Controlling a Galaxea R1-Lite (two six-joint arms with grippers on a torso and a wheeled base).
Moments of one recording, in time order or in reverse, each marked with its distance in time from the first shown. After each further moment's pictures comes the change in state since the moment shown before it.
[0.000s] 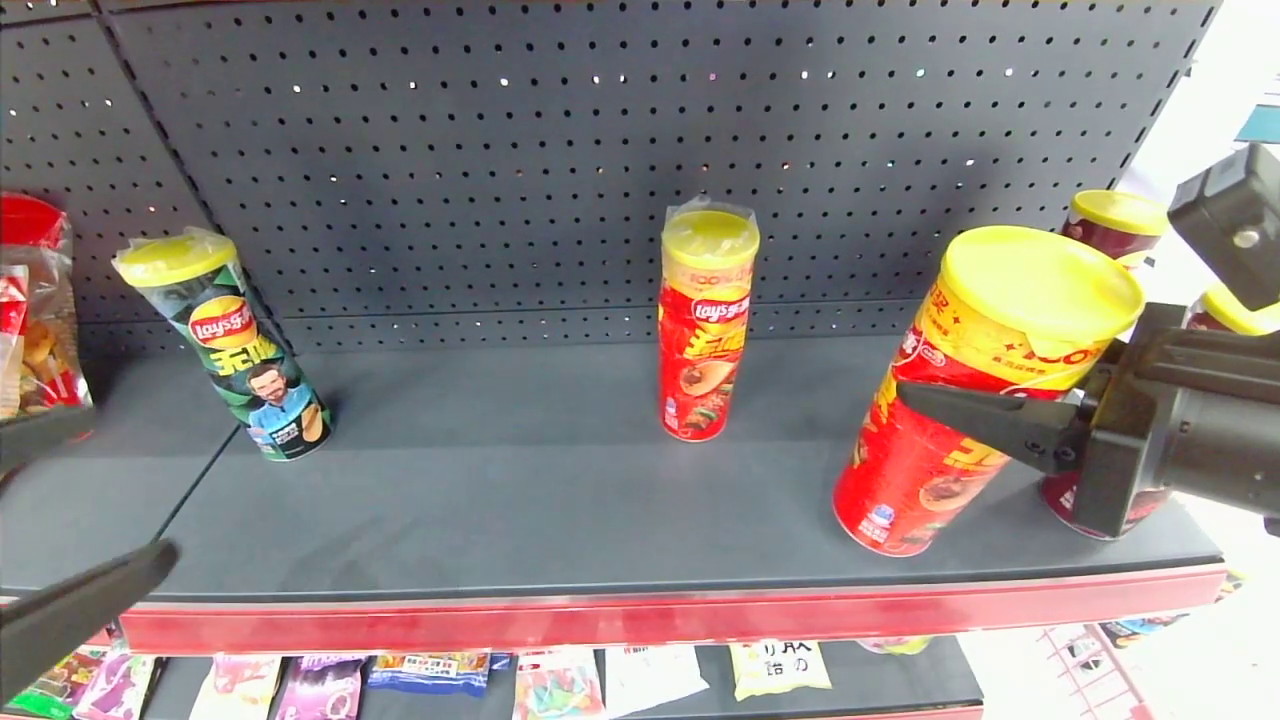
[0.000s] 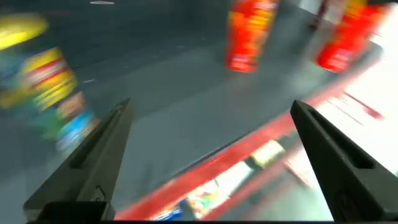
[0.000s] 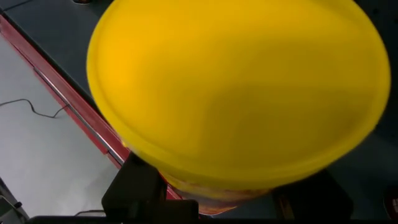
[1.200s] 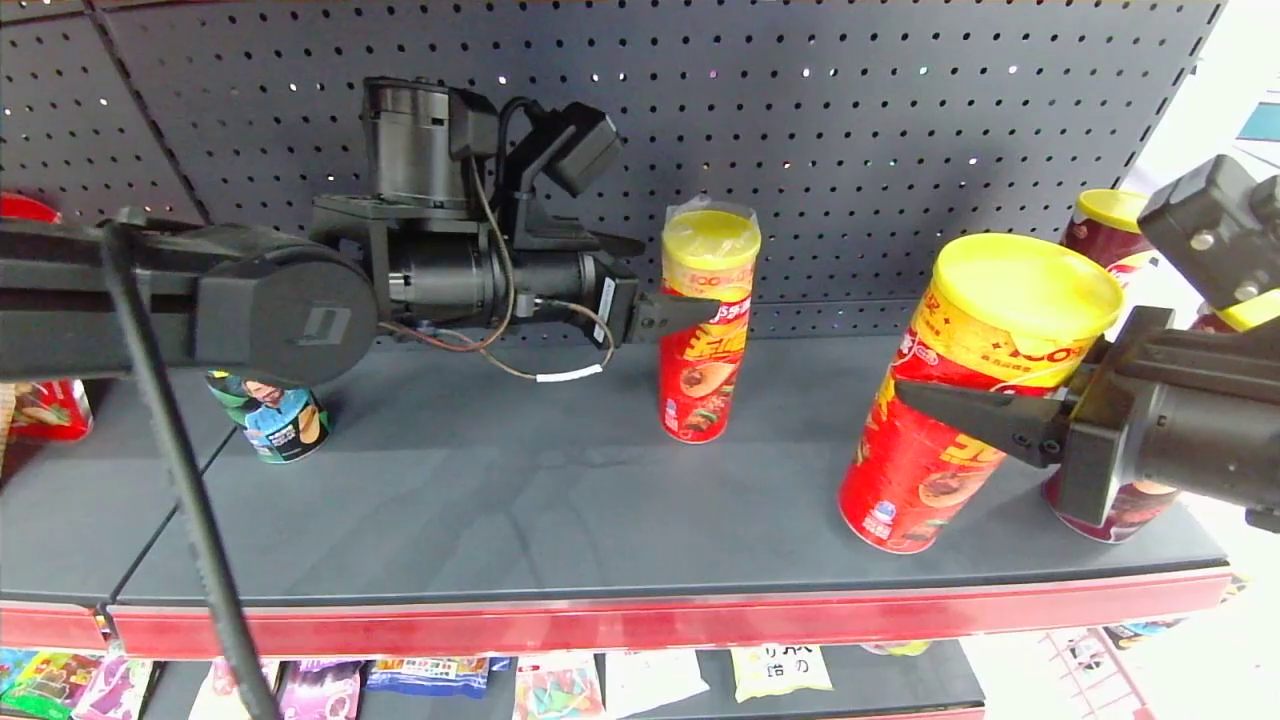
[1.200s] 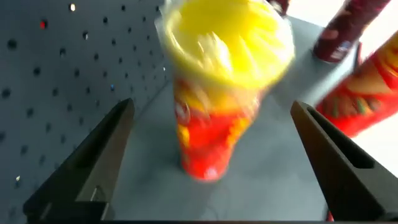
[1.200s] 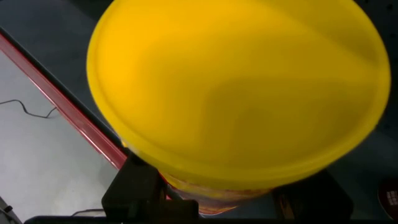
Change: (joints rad) left arm -0.382 1.106 -0.813 -0.185 0.041 0.101; right arm -0.036 0.020 0.001 0.000 0.001 0.004
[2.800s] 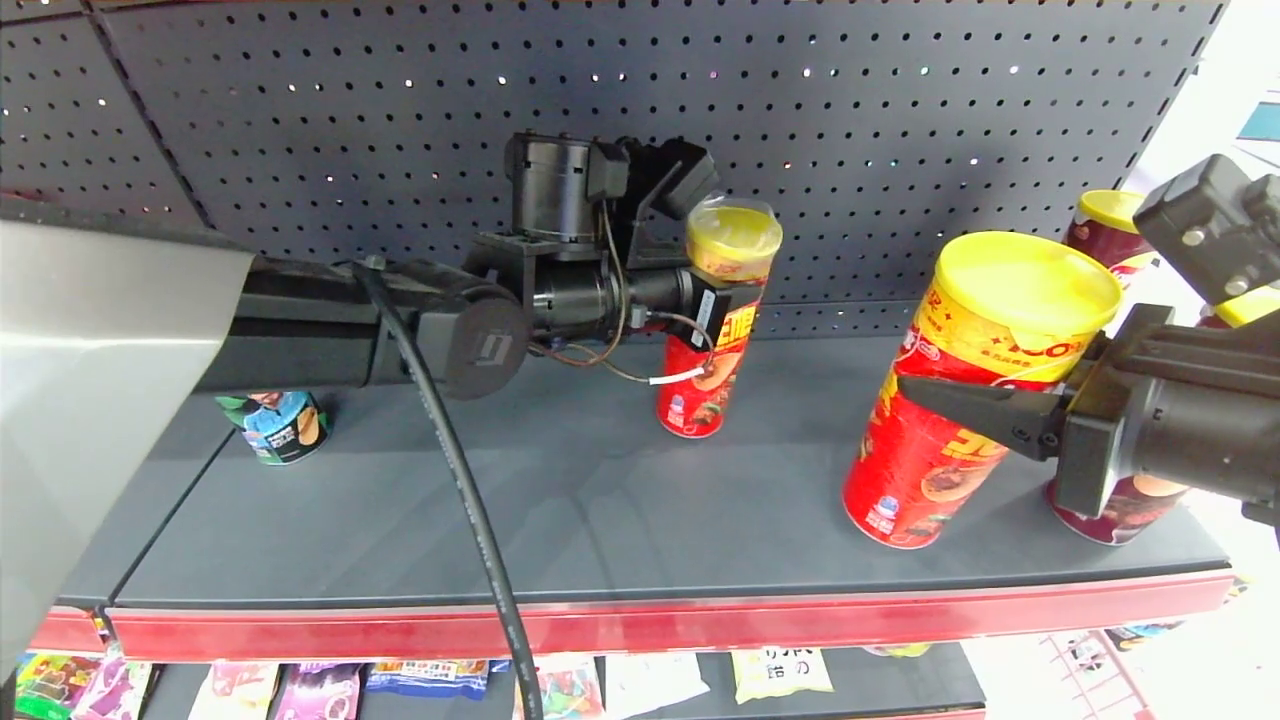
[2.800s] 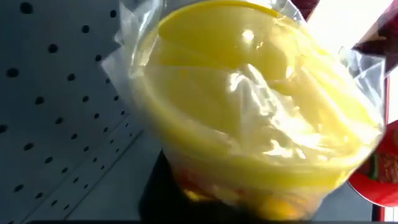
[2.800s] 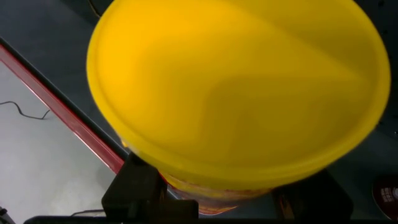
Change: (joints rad) left arm -0.092 0.211 -0.195 -0.057 0.108 -0.066; right arm -0.019 0.004 -0.002 0.000 0.001 0.000
